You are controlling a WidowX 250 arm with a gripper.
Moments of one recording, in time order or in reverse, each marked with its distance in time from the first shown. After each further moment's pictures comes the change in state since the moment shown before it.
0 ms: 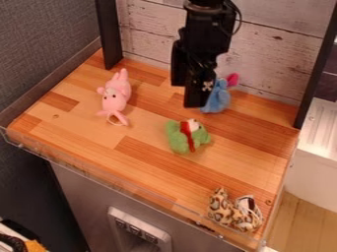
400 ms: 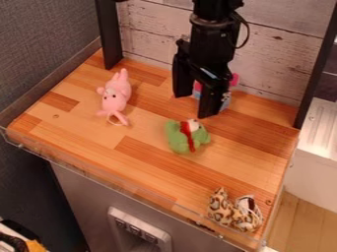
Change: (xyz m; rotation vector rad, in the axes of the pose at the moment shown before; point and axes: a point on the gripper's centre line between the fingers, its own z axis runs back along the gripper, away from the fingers) arm 0.010 -0.003 -0.014 0.008 -0.042 0.303
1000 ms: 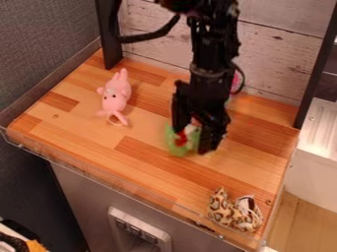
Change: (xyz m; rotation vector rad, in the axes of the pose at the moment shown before) arm -0.003 -0.010 -0.053 -0.004 0.005 -0.011
